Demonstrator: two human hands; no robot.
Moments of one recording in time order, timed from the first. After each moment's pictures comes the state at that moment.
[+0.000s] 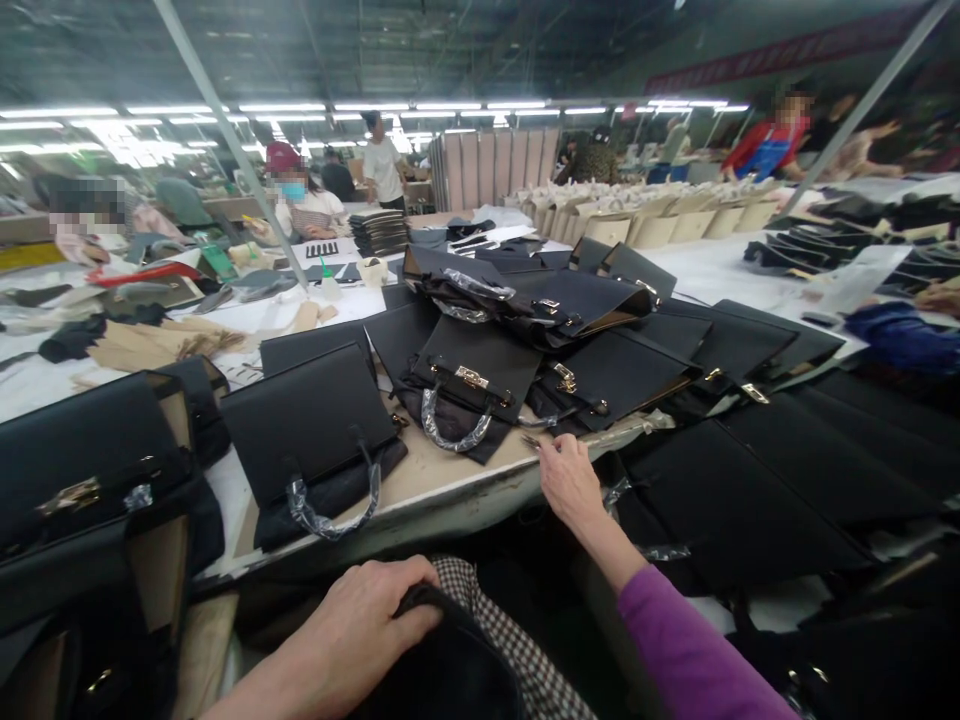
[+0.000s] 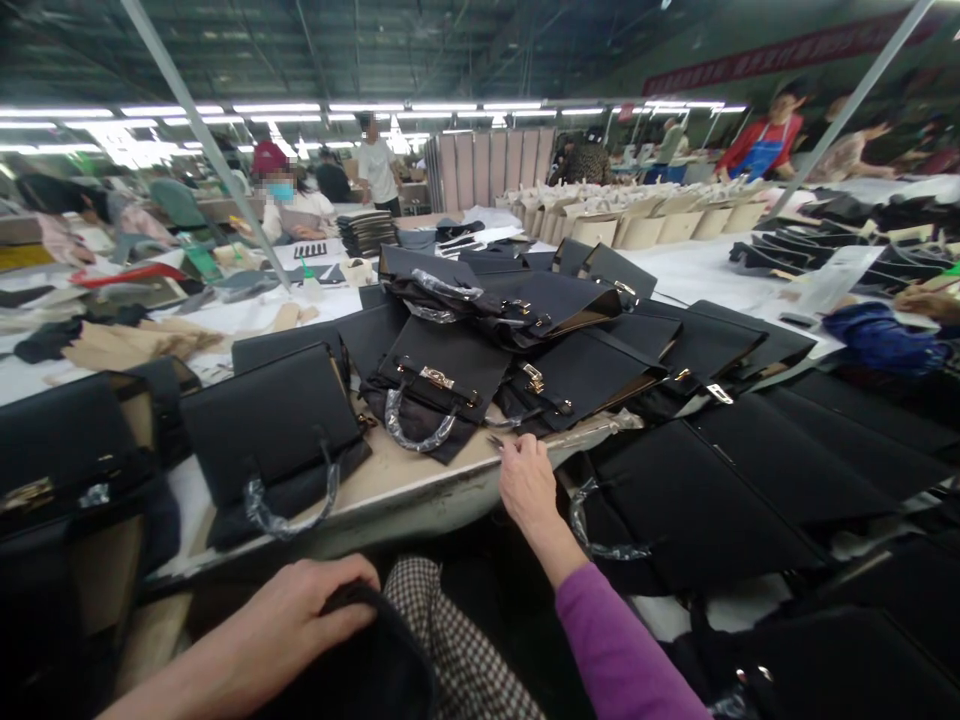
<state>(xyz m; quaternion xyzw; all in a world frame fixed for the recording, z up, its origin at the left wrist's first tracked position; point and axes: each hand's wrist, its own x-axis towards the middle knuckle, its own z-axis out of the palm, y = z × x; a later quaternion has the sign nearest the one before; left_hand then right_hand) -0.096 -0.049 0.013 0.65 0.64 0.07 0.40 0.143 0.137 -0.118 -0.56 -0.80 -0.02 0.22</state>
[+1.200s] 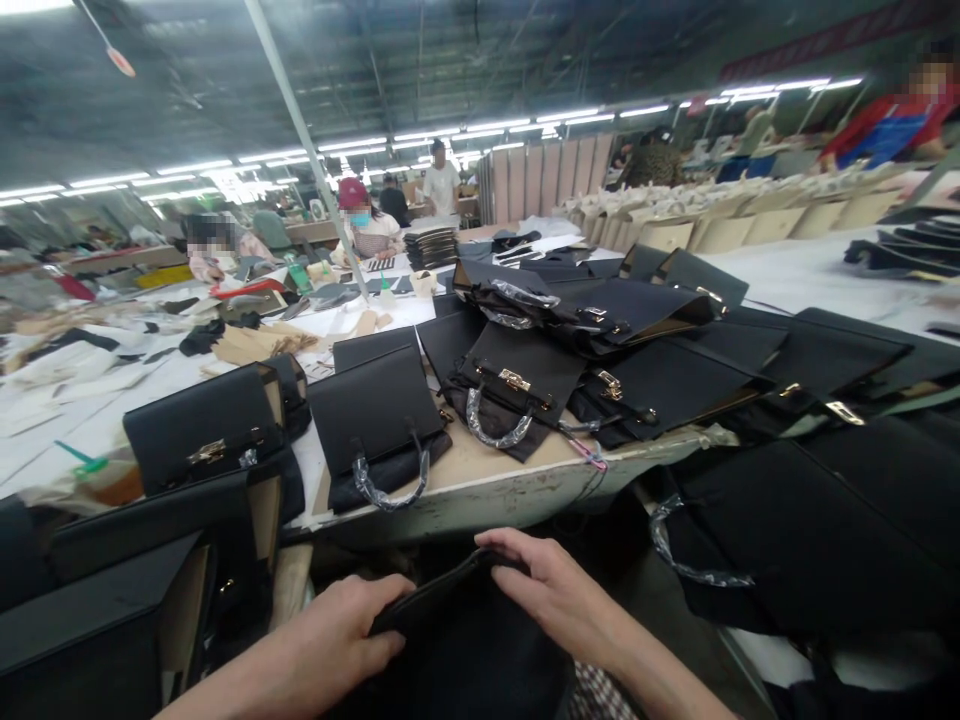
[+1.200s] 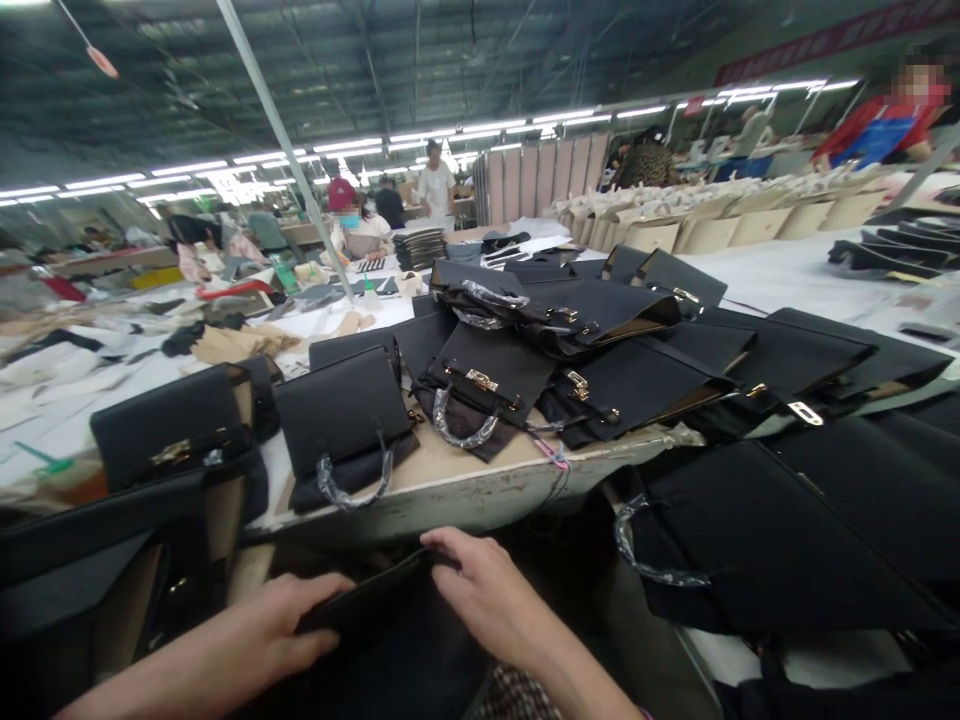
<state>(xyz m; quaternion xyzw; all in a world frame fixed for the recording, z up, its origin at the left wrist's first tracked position) -0.134 -0.116 0.041 0.59 0.68 0.02 0.43 0.097 0.000 -0.012 -0.31 -0.74 0.57 0.16</state>
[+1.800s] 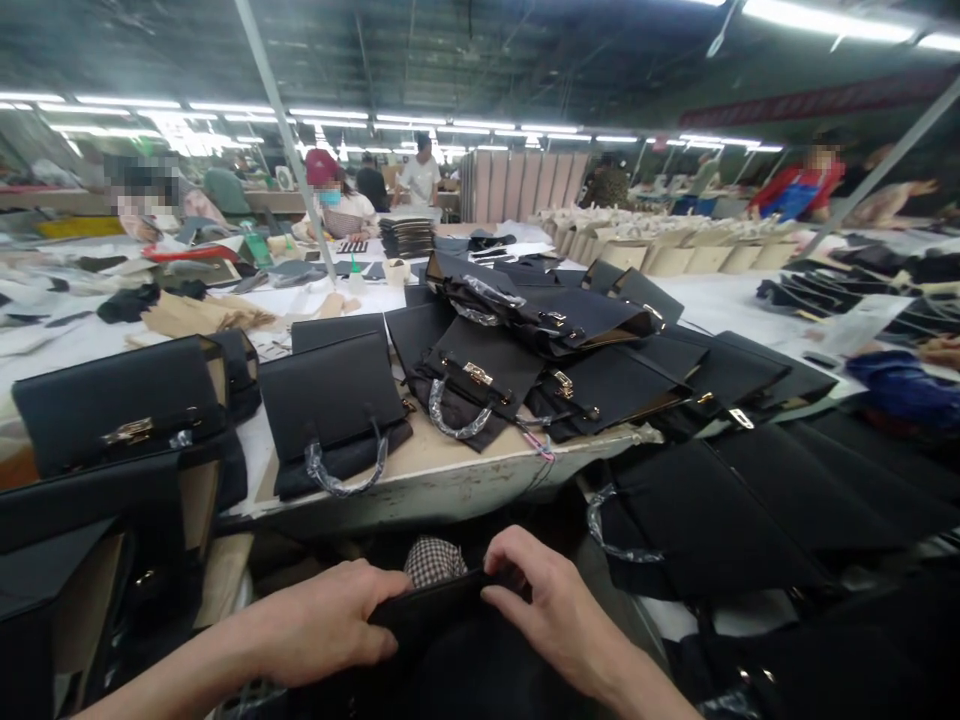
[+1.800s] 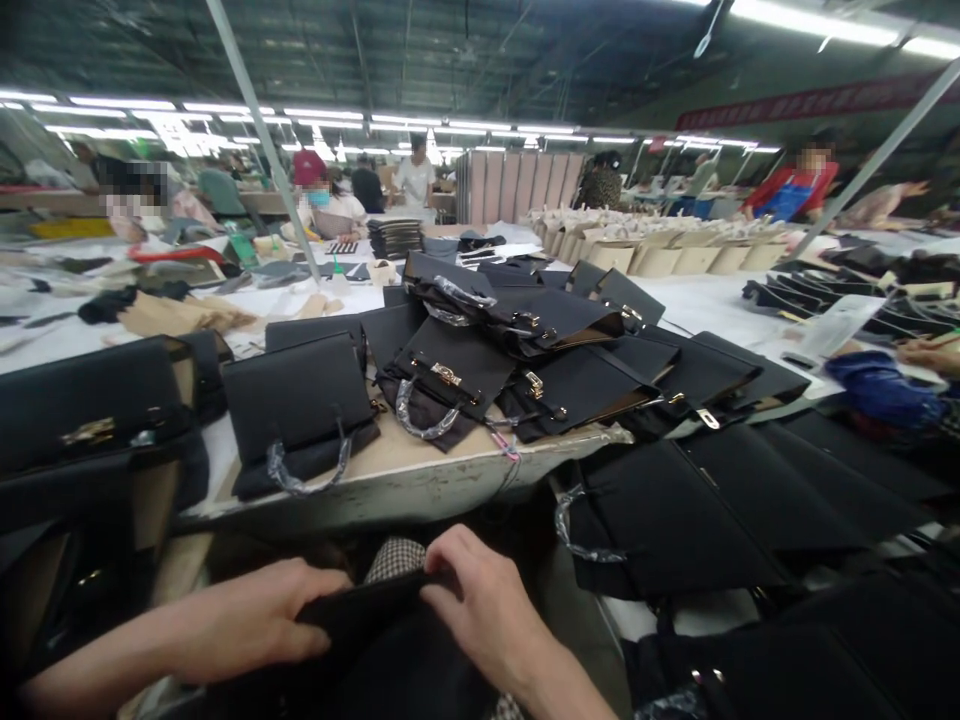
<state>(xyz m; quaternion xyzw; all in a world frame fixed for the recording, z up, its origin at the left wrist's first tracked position) -0.098 -0.091 0.028 0.67 0.56 0.01 0.48 0.150 -0.020 -0.023 -0.35 -0.83 0.40 0.18</state>
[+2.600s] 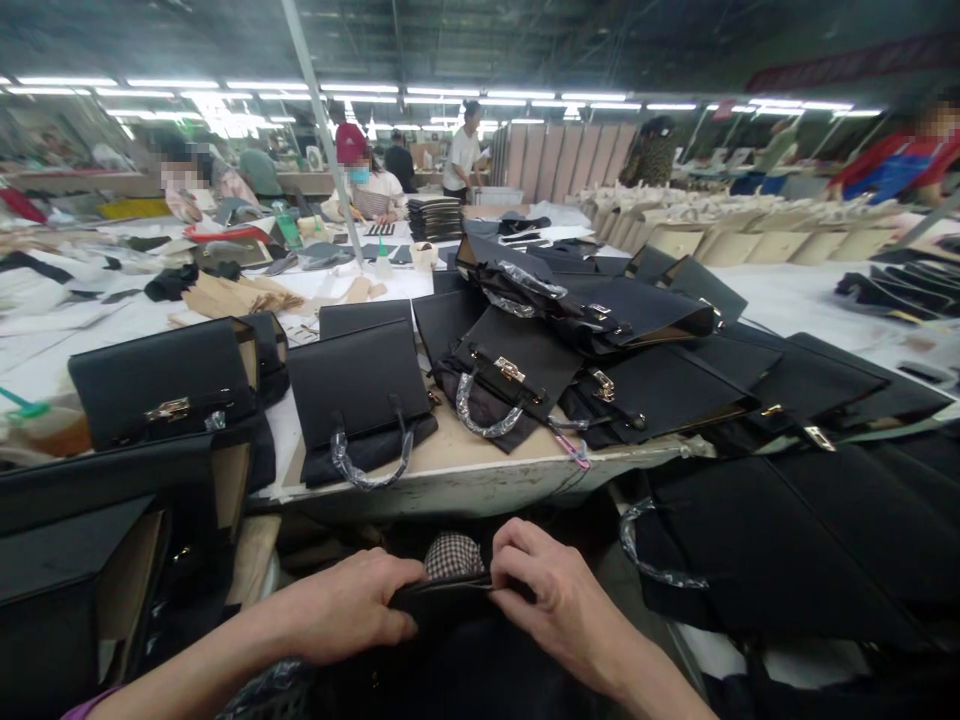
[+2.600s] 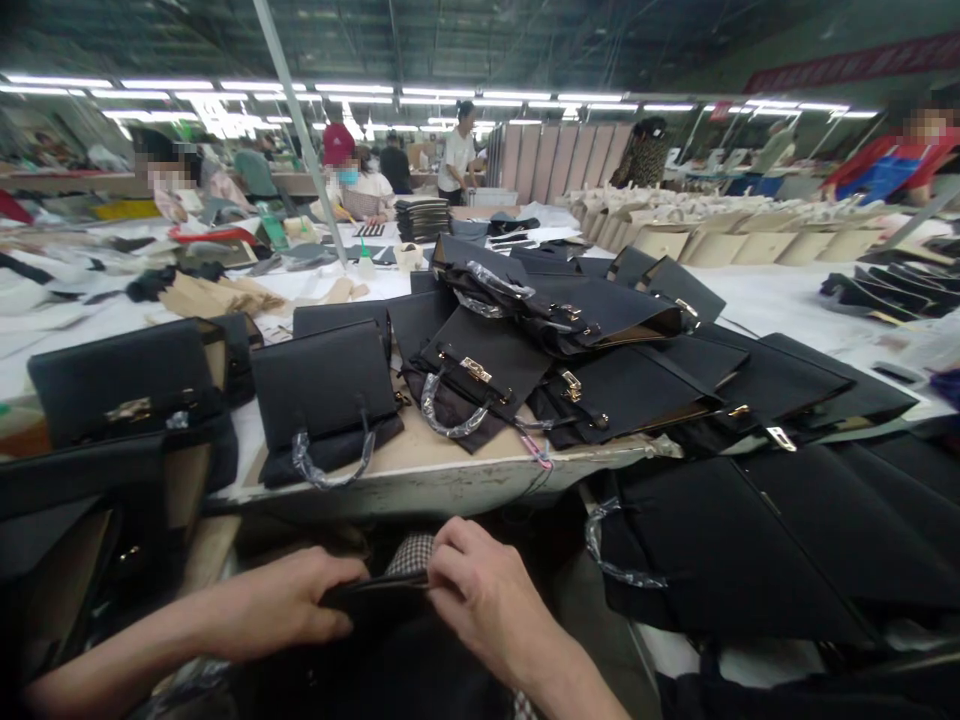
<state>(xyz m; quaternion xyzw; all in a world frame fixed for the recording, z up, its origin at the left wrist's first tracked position) -0.121 -0.083 0.006 0.66 0.60 0.01 0.46 0.121 0.004 -0.019 -0.25 -0.90 0.32 0.13</state>
